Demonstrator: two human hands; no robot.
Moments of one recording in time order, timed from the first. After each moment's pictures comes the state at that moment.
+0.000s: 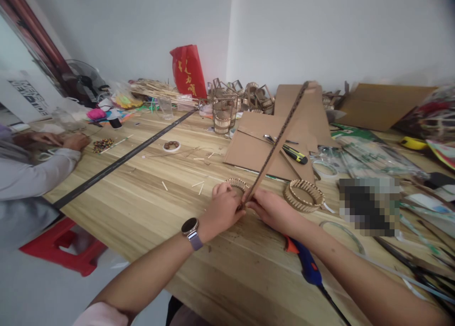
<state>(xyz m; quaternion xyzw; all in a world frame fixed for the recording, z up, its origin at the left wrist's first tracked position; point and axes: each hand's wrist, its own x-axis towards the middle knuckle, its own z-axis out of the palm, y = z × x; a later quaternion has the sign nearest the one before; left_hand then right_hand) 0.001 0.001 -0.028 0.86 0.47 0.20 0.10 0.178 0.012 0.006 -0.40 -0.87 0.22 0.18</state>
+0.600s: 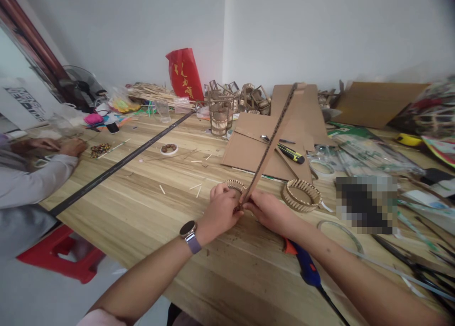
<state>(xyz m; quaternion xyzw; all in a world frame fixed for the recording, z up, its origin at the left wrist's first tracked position) 0.005 0.003 -0.029 0.84 0.48 0.22 0.10 0.178 0.012 0.005 -0.42 -0.87 0.20 0.18</state>
